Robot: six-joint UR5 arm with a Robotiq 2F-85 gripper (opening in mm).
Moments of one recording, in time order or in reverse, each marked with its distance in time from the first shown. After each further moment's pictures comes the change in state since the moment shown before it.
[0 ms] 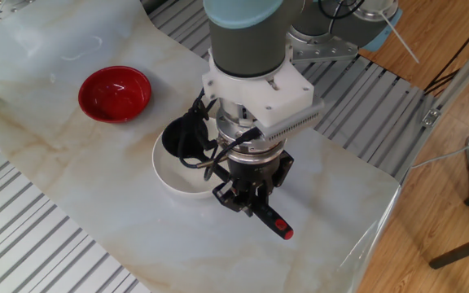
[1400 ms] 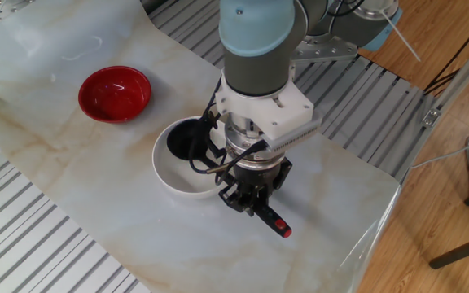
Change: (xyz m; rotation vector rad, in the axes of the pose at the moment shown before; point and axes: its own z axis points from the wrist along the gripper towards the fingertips) arm 0.025 0.014 0.053 0.021 0.016 -0.024
